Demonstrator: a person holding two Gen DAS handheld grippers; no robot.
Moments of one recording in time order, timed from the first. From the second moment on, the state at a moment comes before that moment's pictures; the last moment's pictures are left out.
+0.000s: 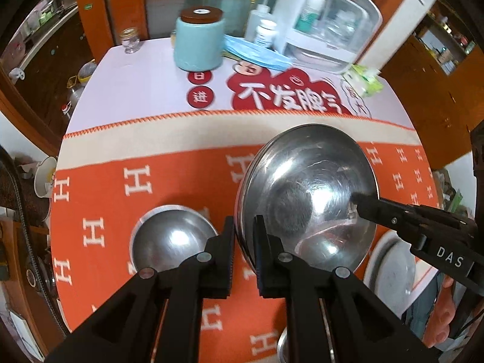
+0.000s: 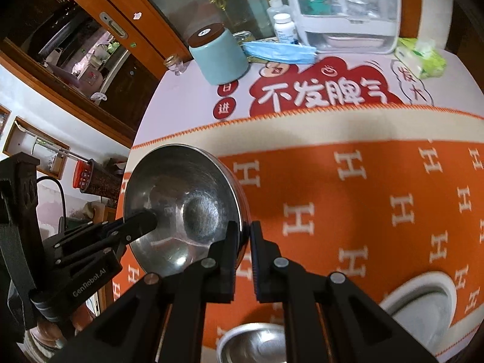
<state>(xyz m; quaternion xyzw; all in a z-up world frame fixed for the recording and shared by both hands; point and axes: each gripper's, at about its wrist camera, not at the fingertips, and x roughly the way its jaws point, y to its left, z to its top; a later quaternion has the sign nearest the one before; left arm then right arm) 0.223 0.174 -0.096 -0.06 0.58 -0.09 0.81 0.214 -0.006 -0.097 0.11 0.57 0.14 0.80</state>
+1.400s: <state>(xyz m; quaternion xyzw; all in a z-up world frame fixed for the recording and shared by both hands) 0.053 0.090 -0.198 -0.02 0.68 -0.09 0.73 0.053 -0.058 -0.197 0.05 0.67 0.14 0.72</state>
